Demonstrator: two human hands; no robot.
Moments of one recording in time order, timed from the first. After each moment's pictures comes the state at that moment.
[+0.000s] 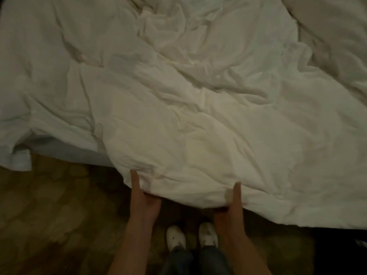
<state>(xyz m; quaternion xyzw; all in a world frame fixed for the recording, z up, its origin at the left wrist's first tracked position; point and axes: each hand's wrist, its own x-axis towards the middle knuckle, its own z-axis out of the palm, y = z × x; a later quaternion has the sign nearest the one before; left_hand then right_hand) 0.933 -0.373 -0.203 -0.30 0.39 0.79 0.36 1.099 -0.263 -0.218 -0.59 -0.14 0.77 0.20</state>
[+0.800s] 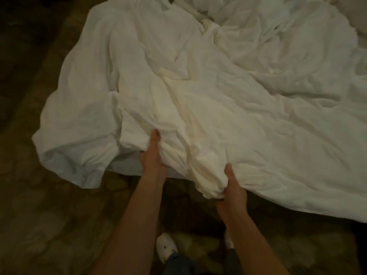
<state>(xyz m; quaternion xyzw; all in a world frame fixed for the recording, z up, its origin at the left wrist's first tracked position) 0.666 -0.464 -0.183 -0.26 0.52 0.74 0.33 0.848 -0.413 -0.174 -0.62 -0.12 0.71 0.31</state>
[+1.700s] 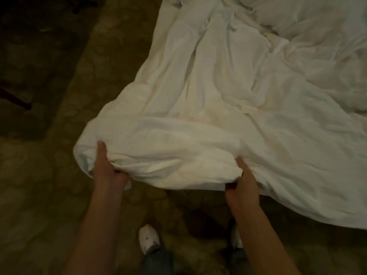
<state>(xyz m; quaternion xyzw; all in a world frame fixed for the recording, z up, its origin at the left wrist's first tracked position) 0.407 -0.661 -0.152 -0.25 0.48 0.79 0.29 0.639 -0.504 -0.168 -0.56 -0.15 0.74 0.32</state>
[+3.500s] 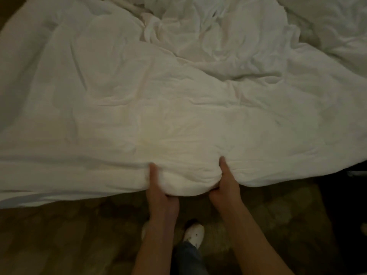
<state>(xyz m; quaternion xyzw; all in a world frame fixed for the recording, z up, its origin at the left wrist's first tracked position) 0.784 -0.466 -0.179 -0.25 0.43 0.73 0.46 0.892 -0.386 -0.174 -0.58 -0.03 0.74 0.35</state>
